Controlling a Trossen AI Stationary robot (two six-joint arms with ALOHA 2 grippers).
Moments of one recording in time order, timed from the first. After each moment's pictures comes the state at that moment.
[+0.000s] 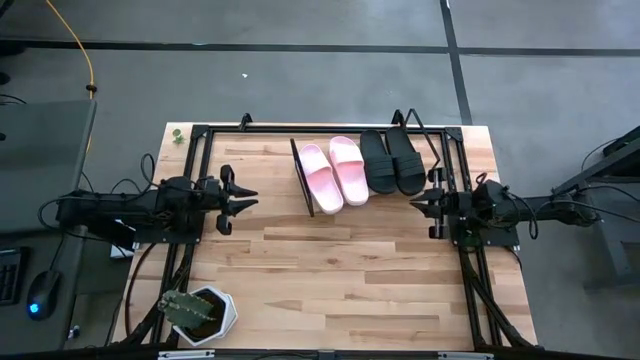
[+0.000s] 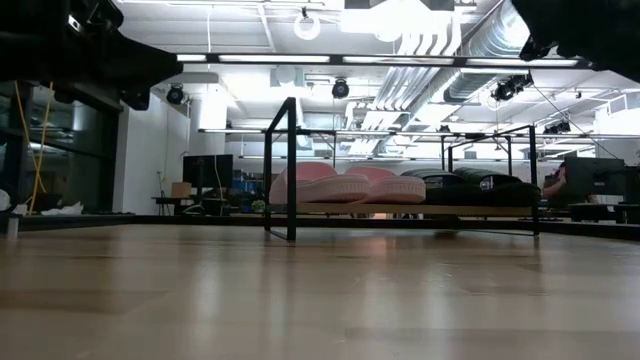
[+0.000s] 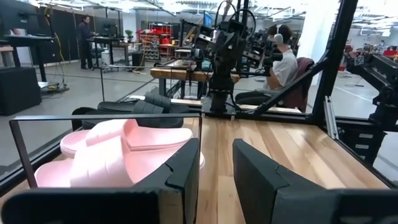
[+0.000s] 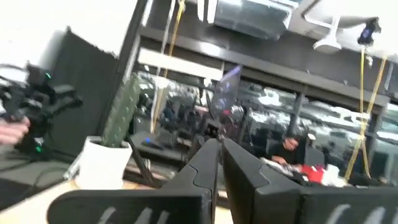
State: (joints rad) left arm 0.19 0.29 0.08 0.22 -0.01 -0.05; right arm -0.02 0.28 0.01 0.67 -0.13 -0.27
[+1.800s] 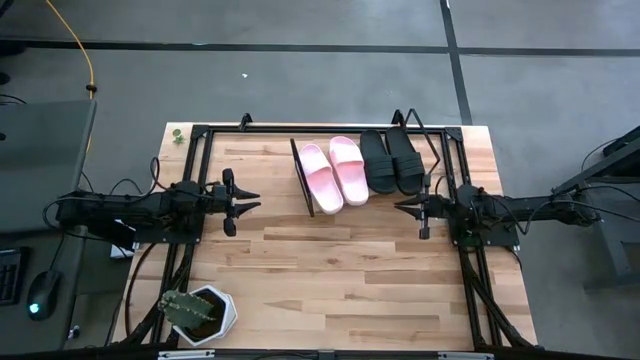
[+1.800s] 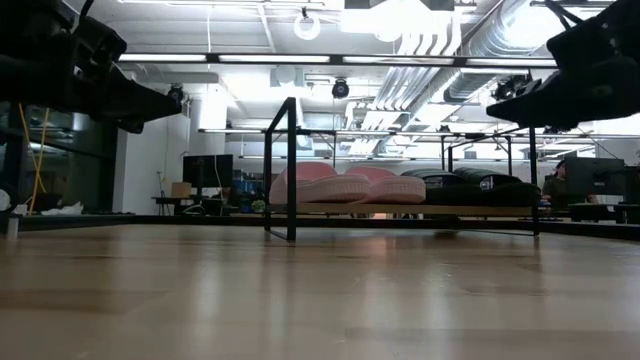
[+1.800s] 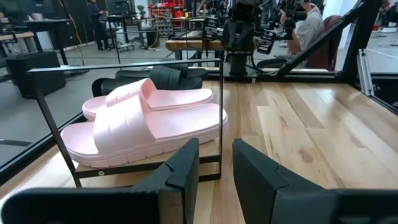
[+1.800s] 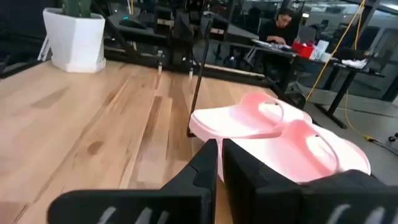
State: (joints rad) left arm 0.19 0.29 0.01 0.18 -0.07 0.03; right arm -0.02 0.29 0.01 0.17 0.07 -0.21
